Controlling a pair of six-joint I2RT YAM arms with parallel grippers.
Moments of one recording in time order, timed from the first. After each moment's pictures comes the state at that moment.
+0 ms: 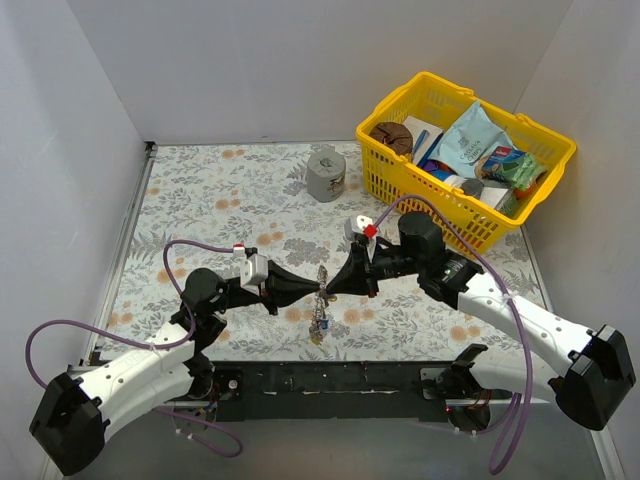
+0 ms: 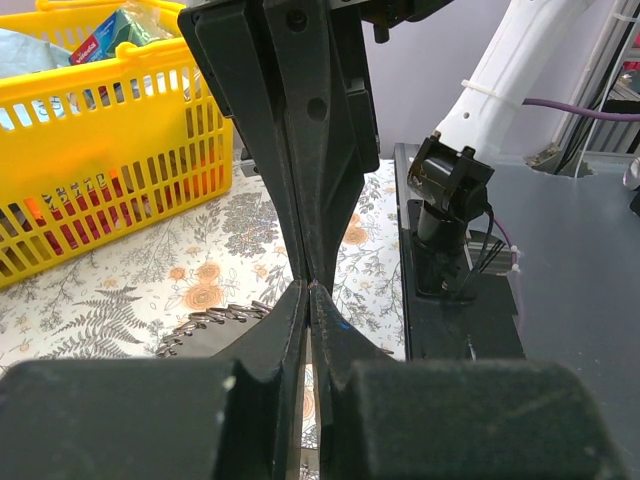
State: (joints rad) left arm -0.69 0.78 0.32 0.73 0.75 -0.19; right arm 0.78 1.08 0.79 0.01 -0.91 0.02
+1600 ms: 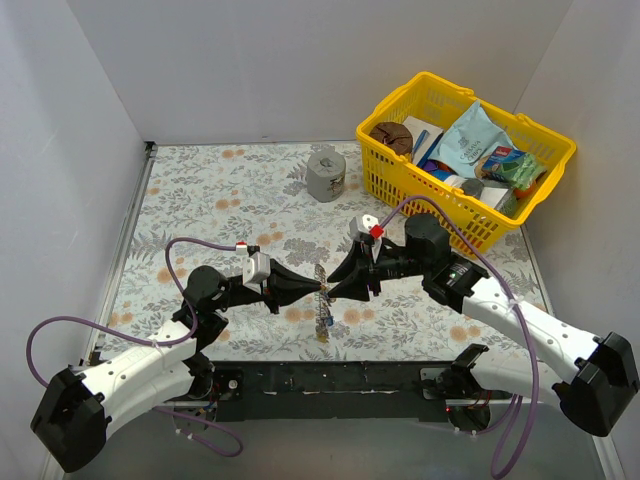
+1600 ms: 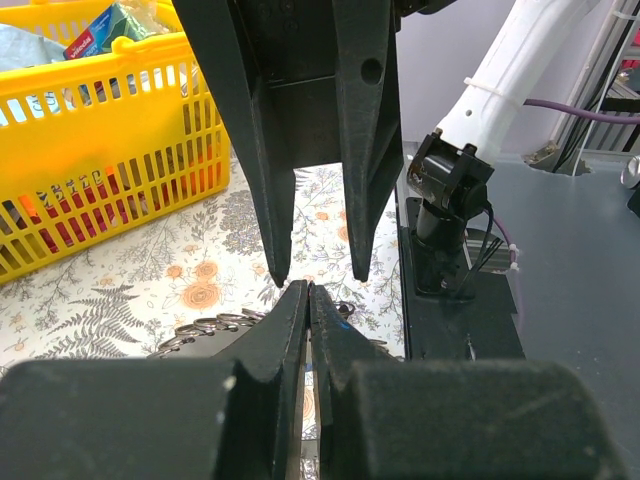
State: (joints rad) left arm -0.69 0.81 0.33 0.74 0.76 -0.19; right arm 0.78 1.03 0.77 0.03 -0.89 0.04
